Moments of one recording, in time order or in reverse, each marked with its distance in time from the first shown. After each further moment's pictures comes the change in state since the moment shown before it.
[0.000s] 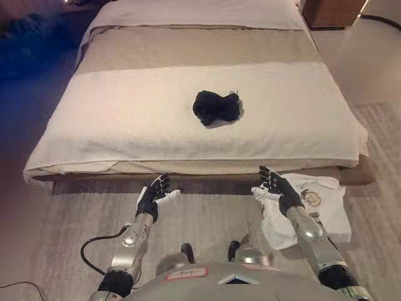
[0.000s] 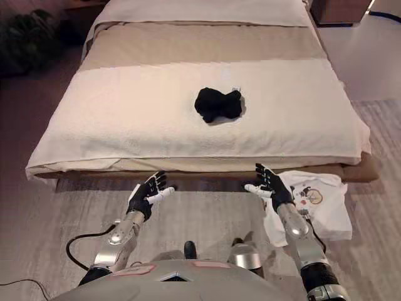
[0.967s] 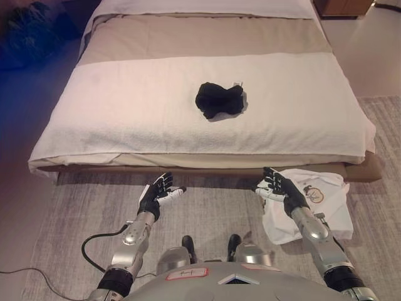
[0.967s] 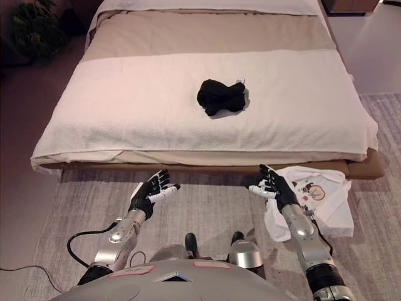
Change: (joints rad) left arm -0.020 0.014 -0.020 -0.003 -0.028 0.000 -0.018; right arm 0.006 -0.045 -0.003 -0.001 0.000 -0.001 -0.001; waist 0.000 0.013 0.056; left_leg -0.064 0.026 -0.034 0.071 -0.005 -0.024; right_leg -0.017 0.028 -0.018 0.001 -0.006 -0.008
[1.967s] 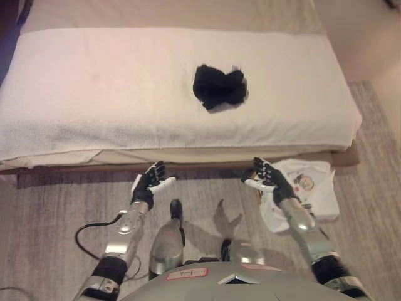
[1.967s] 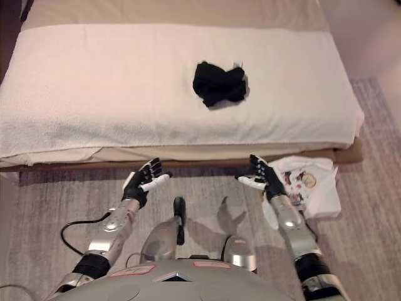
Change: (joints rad) left arm -0.093 0.126 -0.011 0.020 -0.089 -0.013 0.049; right arm -0.093 0.127 0.072 0.007 0.003 -0.024 -0.036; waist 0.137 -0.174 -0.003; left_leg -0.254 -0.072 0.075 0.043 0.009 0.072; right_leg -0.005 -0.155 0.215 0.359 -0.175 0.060
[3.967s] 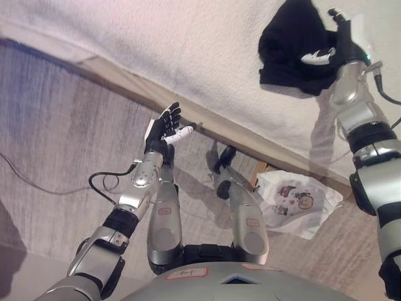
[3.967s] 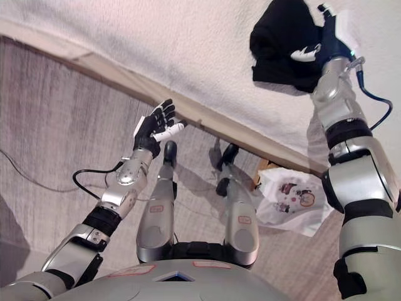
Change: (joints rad) left arm -0.367 -0.038 -0.176 -0.037 -0.088 -0.042 0.123; right arm -1.177 -0.338 0.266 0.742 -0.280 0.104 -0.337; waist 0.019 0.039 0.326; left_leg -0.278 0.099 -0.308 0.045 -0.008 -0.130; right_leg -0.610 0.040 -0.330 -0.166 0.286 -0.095
